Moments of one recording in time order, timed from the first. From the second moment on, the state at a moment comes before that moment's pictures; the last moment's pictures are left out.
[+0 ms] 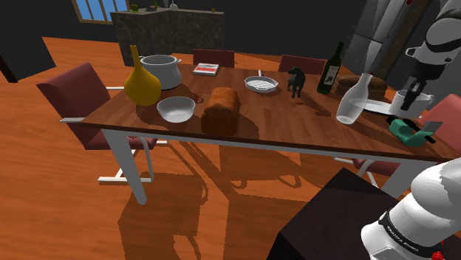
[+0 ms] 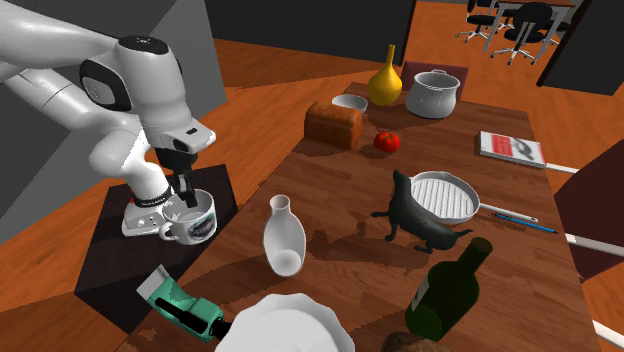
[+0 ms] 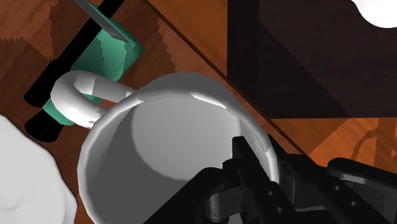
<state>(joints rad) -0.36 -0.66 -0.50 -2.42 -0.41 1.79 -0.71</state>
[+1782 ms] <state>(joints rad) -0.37 -0.52 -0.63 -2.69 -0.49 2.20 -0.67</state>
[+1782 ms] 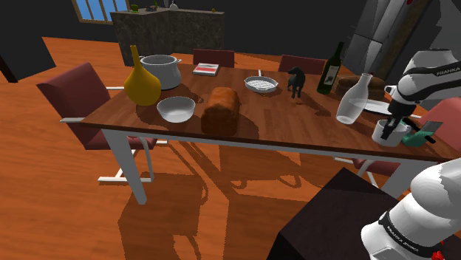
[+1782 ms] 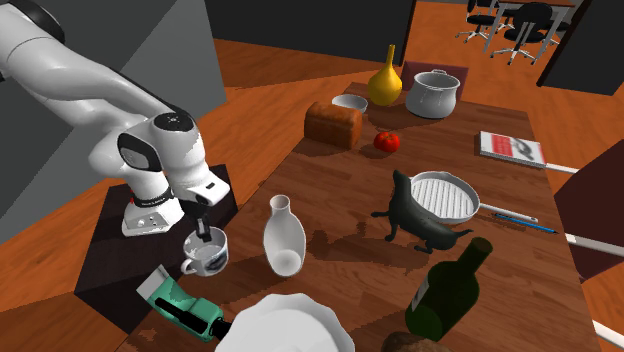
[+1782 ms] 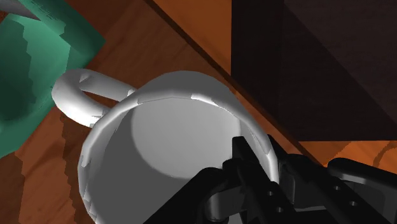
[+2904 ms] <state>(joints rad) -0.36 -0.50 -0.64 -2.70 -0.50 2.23 -0.67</state>
